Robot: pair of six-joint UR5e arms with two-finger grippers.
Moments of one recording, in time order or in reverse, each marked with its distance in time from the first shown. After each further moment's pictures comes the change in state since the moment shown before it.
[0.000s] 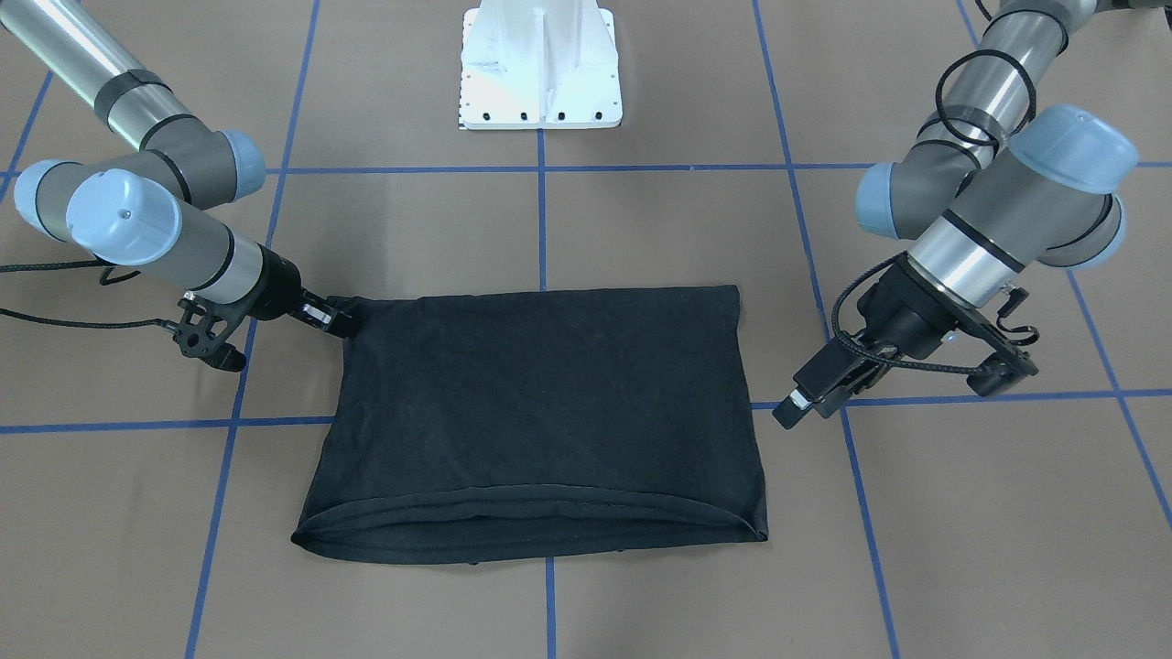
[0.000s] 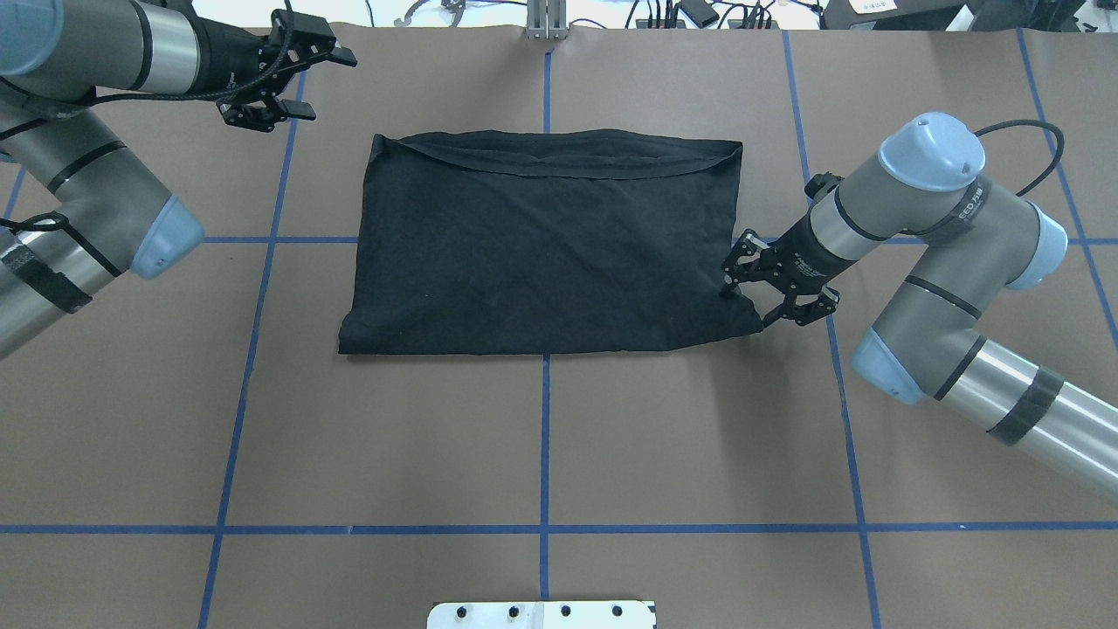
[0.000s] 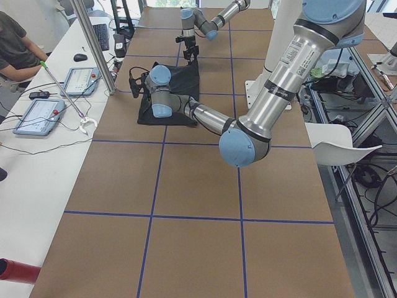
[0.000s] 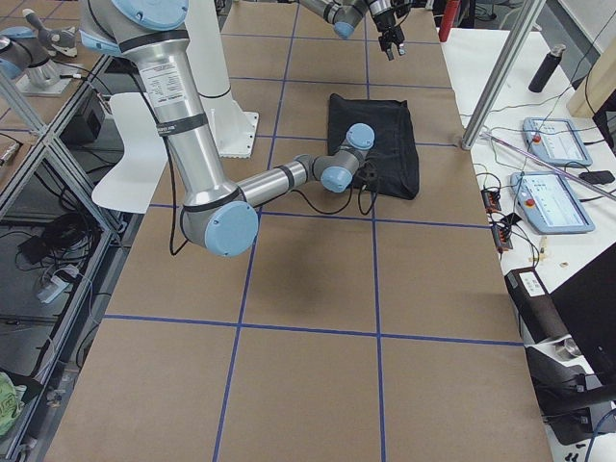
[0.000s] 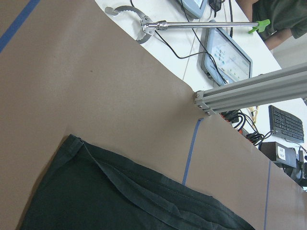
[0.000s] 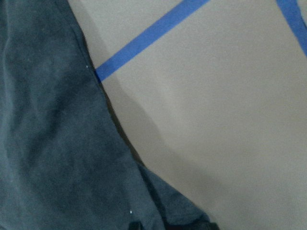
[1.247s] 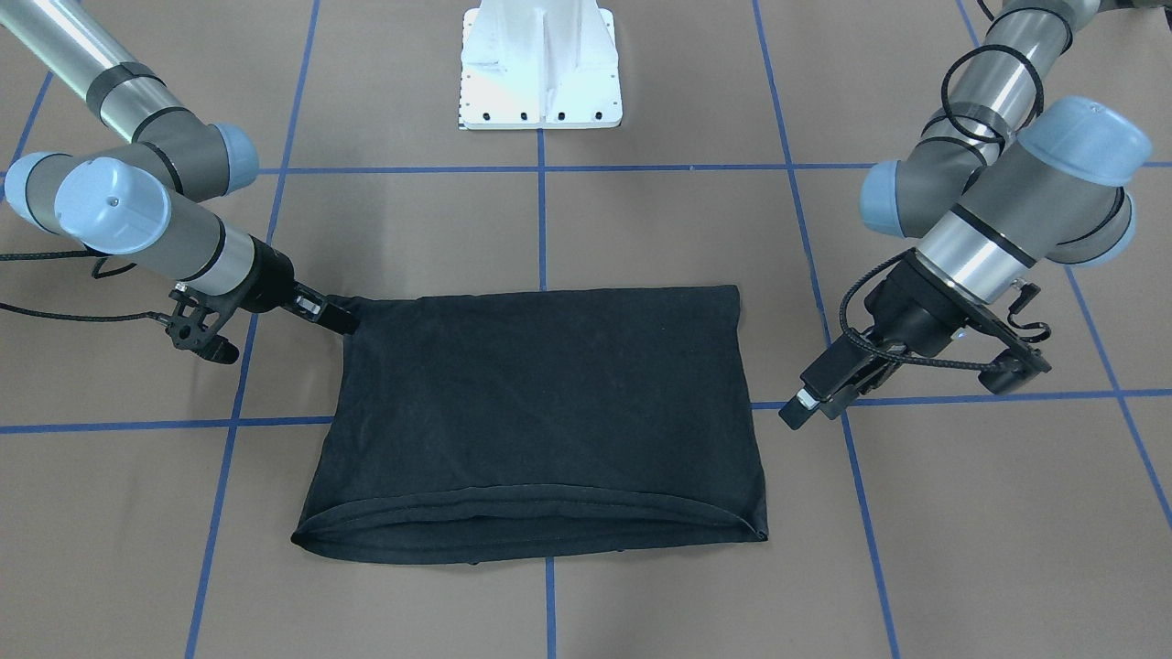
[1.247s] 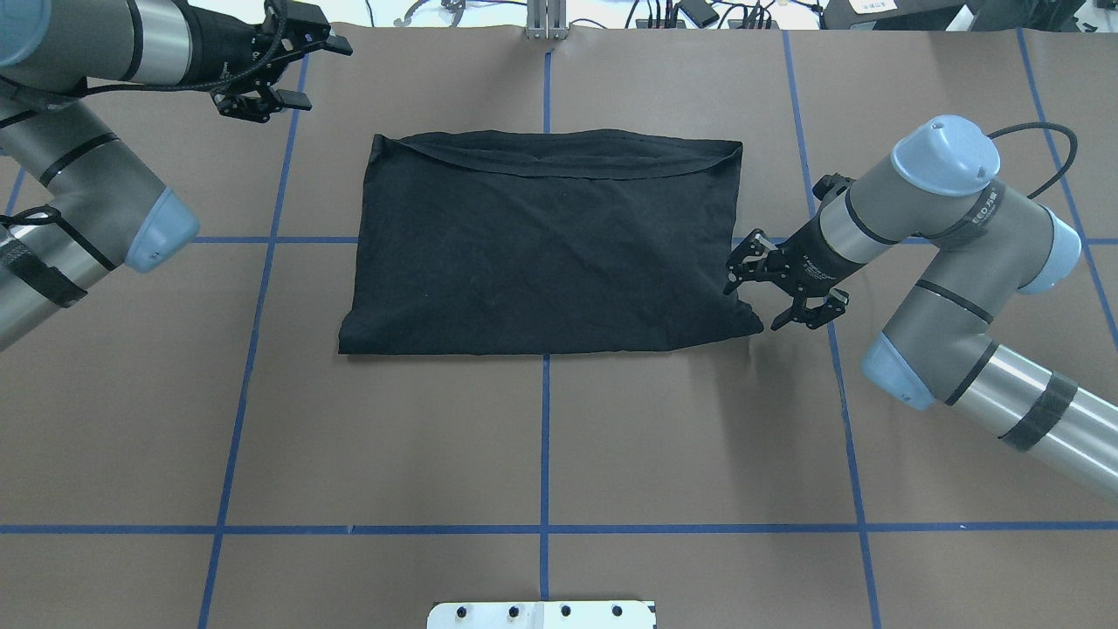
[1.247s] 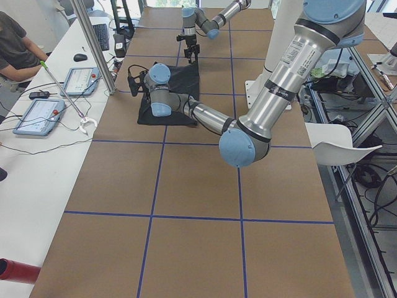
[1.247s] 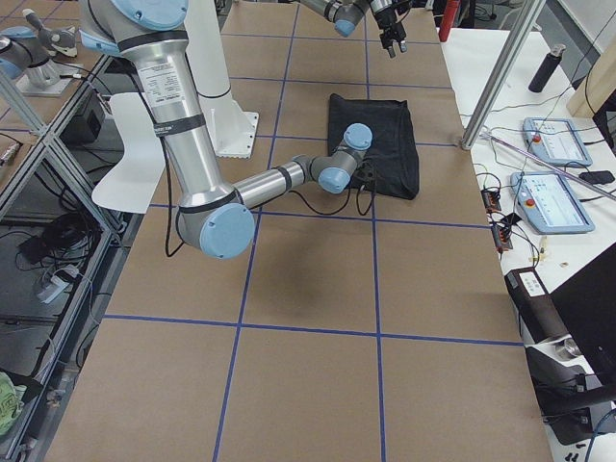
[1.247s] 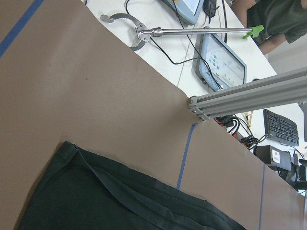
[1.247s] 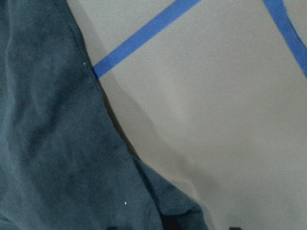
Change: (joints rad) left arm -0.011 -0.001 -0.011 0.002 0.001 -0.001; right arm 0.000 -0.024 0.026 0.010 -0.004 0.006
